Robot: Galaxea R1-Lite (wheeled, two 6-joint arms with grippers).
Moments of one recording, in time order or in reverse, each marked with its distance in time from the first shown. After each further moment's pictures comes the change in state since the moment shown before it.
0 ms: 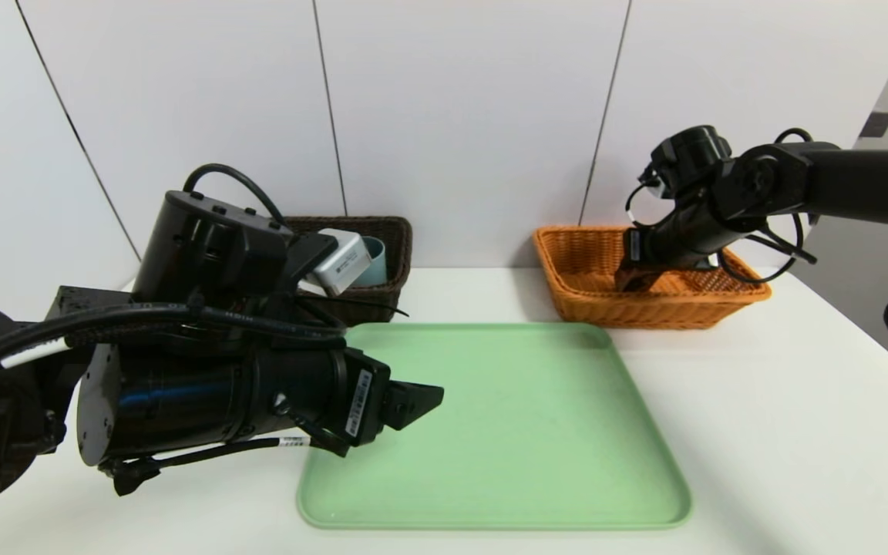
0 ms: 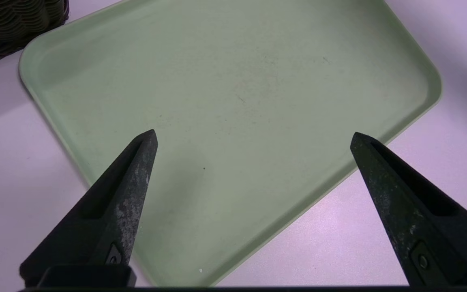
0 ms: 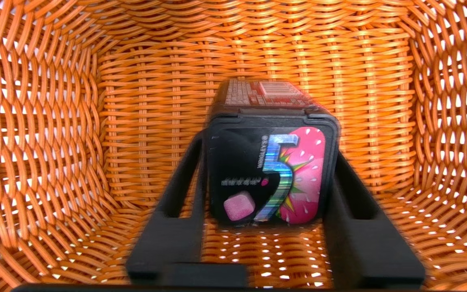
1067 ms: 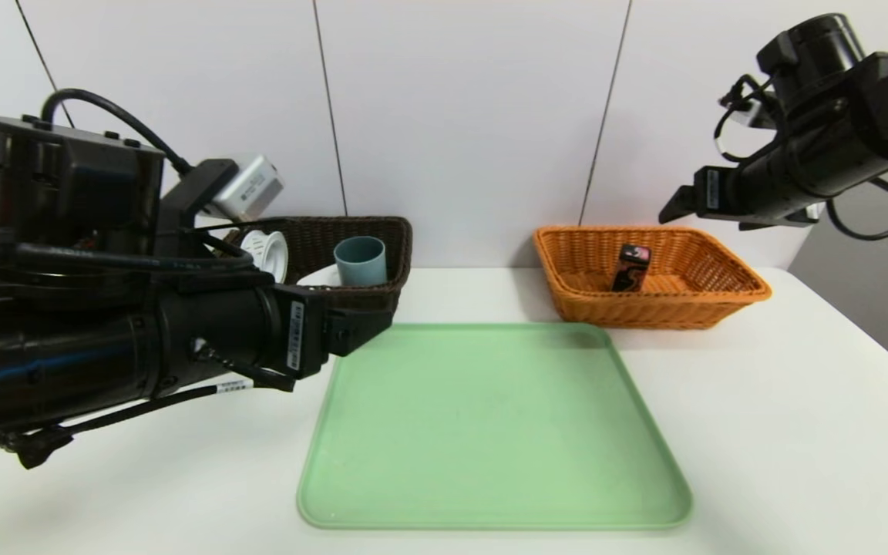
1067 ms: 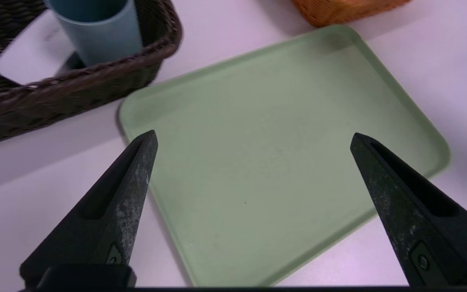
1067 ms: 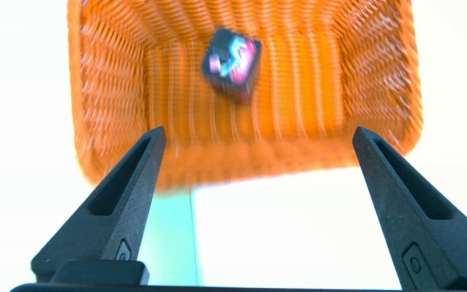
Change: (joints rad) left arm 0.077 -0.123 -0.008 -0.045 0.101 0.012; right arm -0.010 -0.284 0.009 0.191 0.016 0.007
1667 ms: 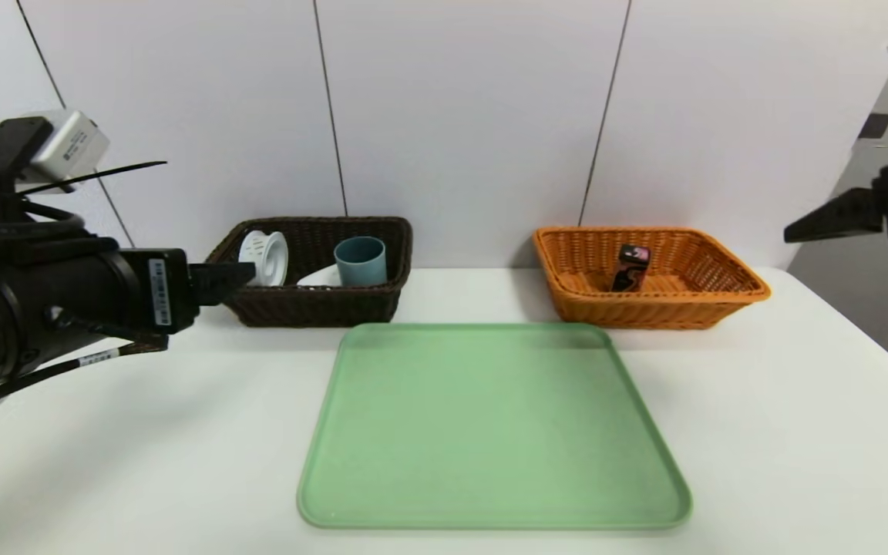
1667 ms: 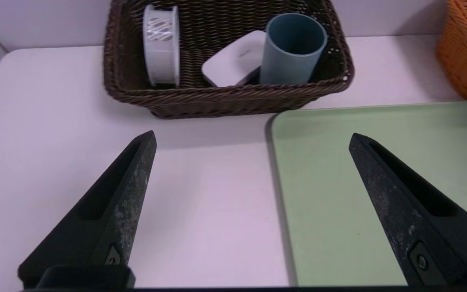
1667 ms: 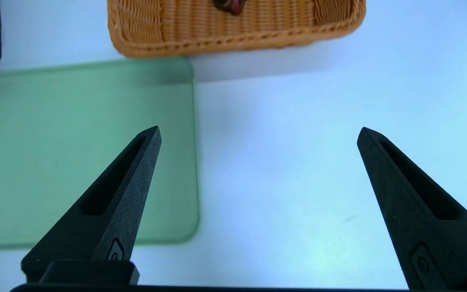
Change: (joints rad) left arm 0.169 -0.150 0.017 0.091 0.277 0.000; right arm 0.043 -0.470 0.316 0.124 -0.002 0.013
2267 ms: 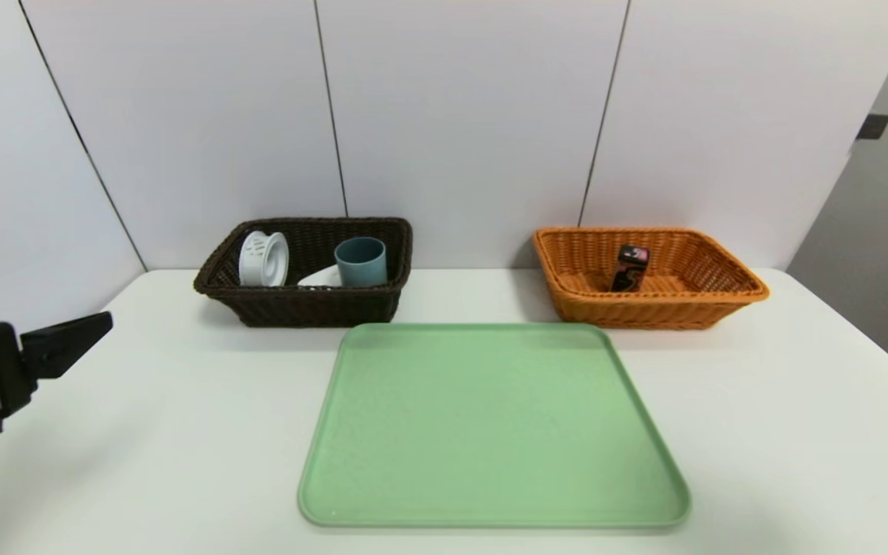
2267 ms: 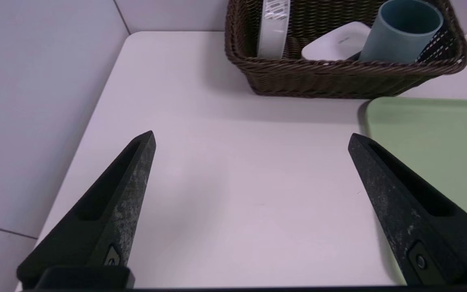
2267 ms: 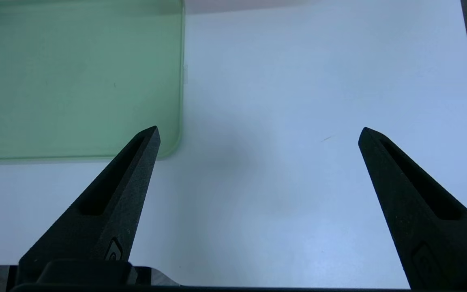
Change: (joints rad) left arm 0.208 -0.275 0.206 0.017 0.009 0.122; right arm 0.024 -0.479 0.391 0.003 -0.007 -0.024
